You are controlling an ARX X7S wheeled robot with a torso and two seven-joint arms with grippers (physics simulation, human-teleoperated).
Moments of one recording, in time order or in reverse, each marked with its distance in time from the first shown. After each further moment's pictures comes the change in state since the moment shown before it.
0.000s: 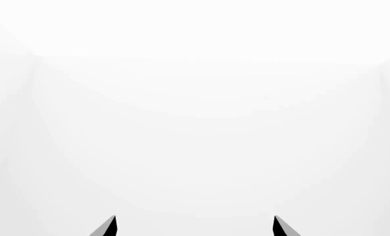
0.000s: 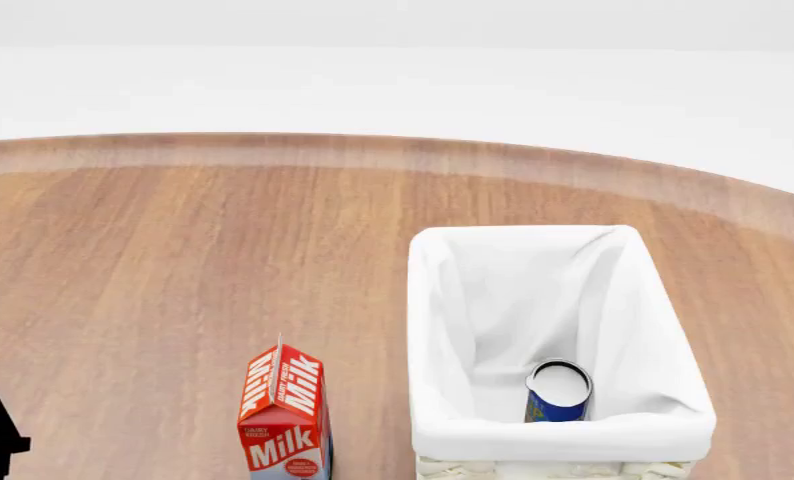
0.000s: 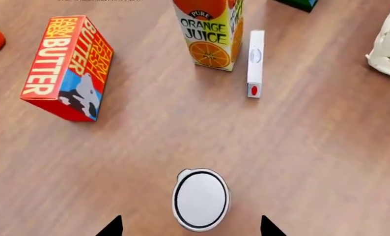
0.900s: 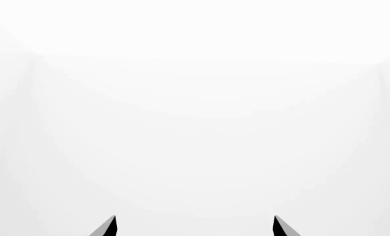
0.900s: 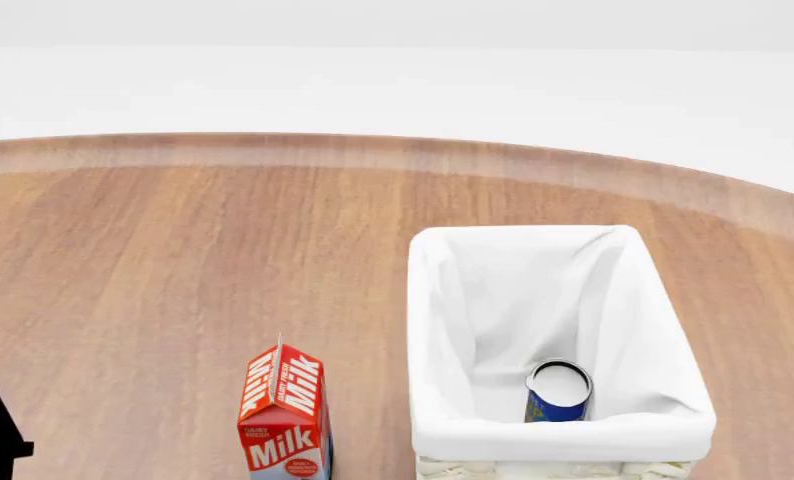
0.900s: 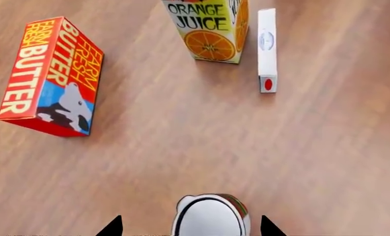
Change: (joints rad) left arm 0.005 -0.011 0.011 -0.006 -0.002 0.013 -0.009; right arm 0.034 0.004 0.165 0.074 0.813 -0.005 0.644
